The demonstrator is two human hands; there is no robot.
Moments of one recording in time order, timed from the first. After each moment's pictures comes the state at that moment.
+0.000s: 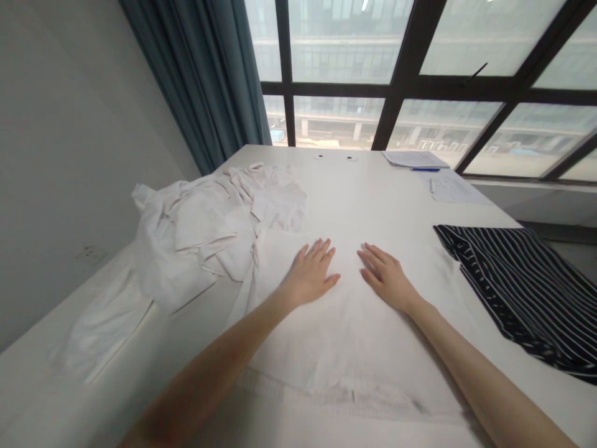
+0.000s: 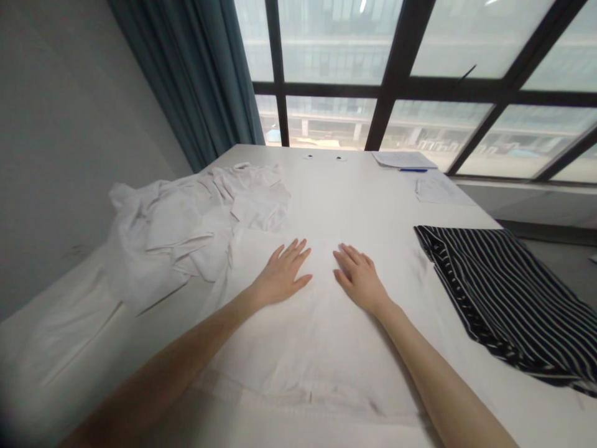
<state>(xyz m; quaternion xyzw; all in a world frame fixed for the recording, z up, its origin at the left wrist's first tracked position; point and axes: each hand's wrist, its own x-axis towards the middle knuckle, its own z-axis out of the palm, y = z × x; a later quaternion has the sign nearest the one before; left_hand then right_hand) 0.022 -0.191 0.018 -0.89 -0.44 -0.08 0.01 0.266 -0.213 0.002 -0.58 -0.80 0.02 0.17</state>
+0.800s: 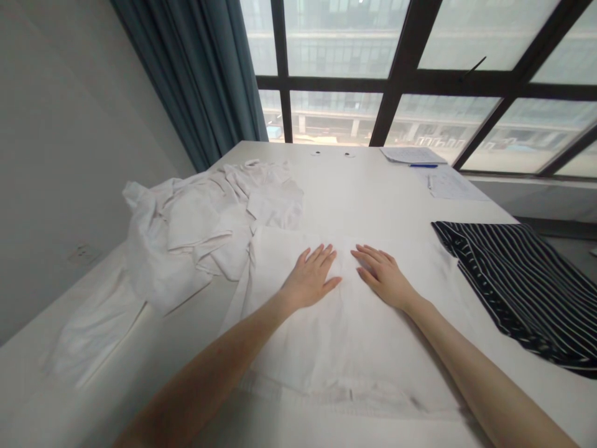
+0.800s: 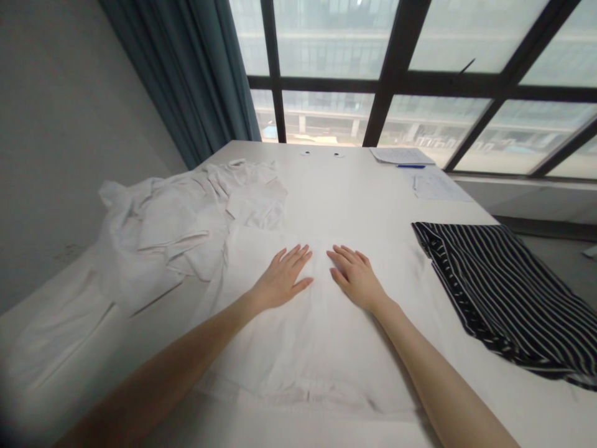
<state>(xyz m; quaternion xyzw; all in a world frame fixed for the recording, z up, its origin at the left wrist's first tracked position) 0.027 -0.197 0.008 -0.91 -0.41 -0.10 -0.01 0.262 -0.215 0.003 -0.55 -0.82 0.07 0.17</state>
